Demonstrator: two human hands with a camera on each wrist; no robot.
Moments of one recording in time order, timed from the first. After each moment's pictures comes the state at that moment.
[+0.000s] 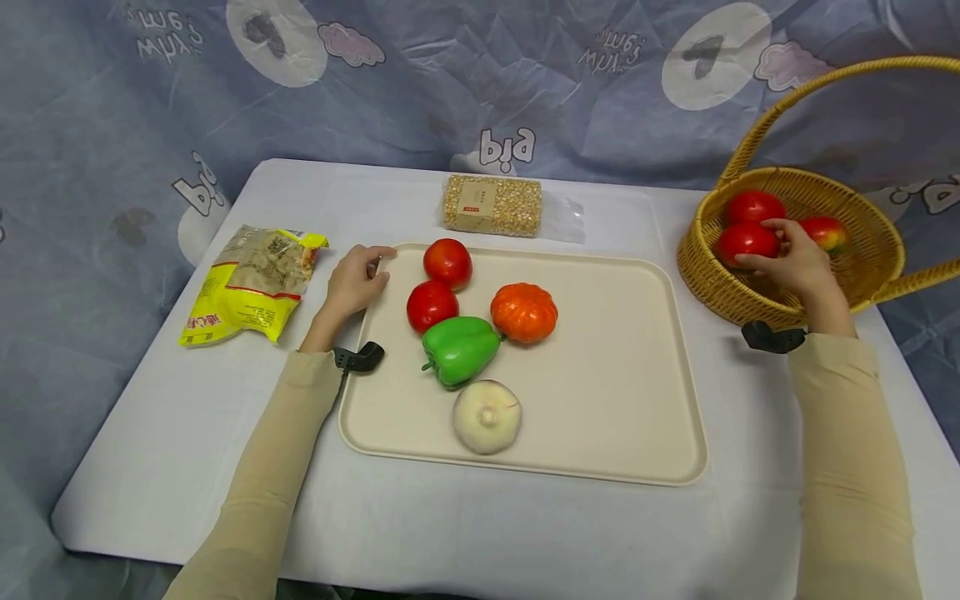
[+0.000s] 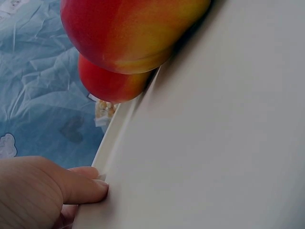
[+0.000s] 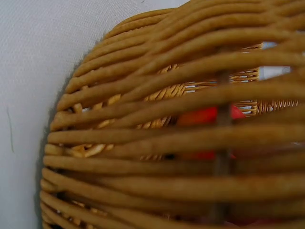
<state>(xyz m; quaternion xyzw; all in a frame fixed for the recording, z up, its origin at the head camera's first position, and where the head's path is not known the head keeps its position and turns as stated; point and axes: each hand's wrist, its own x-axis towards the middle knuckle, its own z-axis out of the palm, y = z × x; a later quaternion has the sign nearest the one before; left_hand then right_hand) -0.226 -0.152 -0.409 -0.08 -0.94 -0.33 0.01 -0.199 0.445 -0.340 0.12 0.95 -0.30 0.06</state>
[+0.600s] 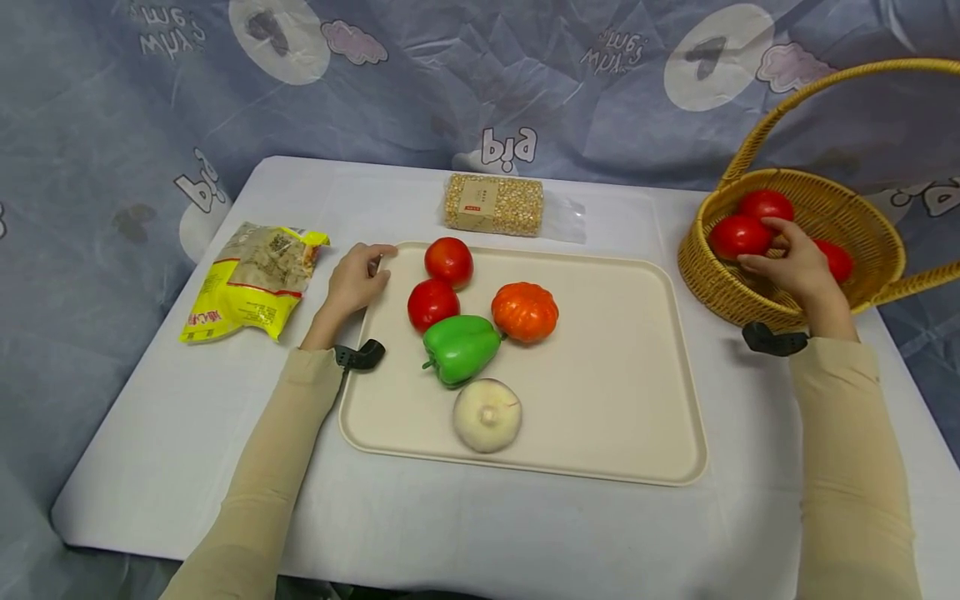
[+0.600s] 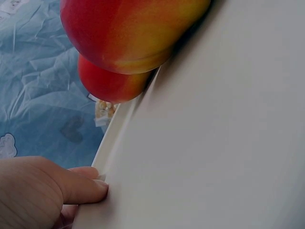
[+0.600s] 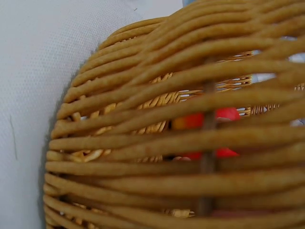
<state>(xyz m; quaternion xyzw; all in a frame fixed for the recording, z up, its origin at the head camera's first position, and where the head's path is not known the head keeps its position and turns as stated) -0.225 -0.152 -0.407 -0.08 -0.94 -0.33 0.00 -0.195 0.441 -0.338 0.12 0.94 -0.32 0.06</state>
